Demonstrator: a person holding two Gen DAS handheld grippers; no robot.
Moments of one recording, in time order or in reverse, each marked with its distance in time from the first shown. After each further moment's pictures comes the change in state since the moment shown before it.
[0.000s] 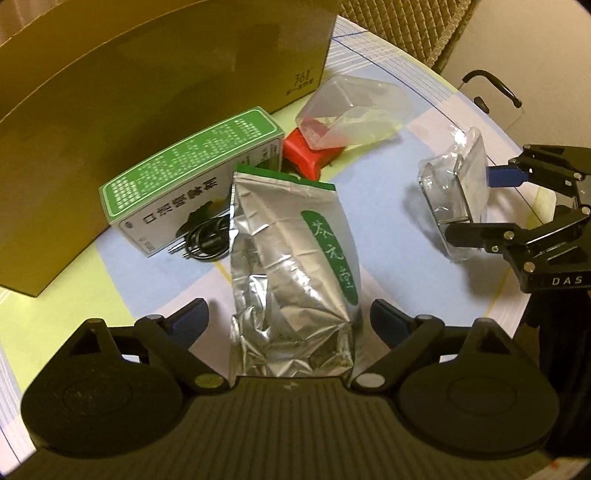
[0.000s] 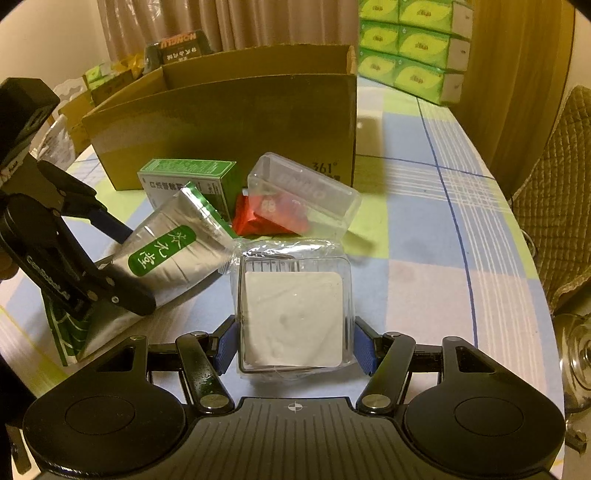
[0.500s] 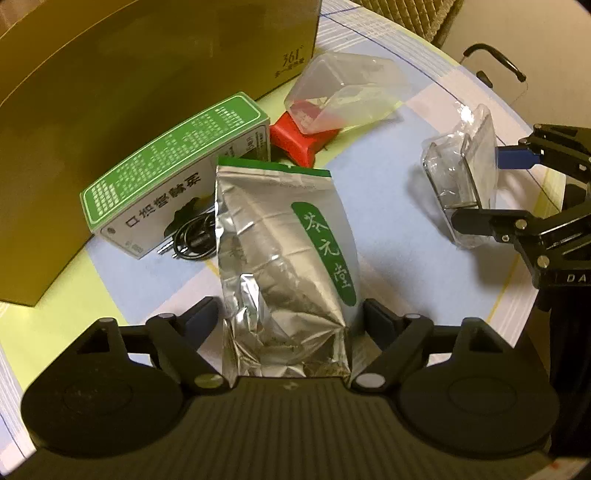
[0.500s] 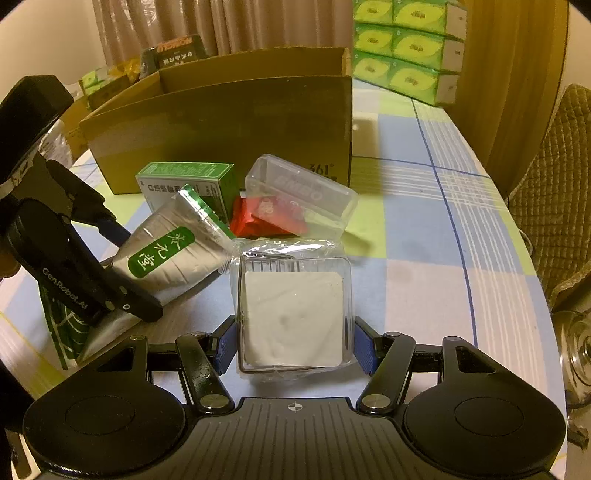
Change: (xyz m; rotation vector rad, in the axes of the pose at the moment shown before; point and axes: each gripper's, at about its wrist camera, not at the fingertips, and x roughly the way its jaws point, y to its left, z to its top) left arm 0.012 -0.009 0.008 0.044 0.068 0.033; right arm -0.001 0.001 -0.003 0.012 -0.013 -0.009
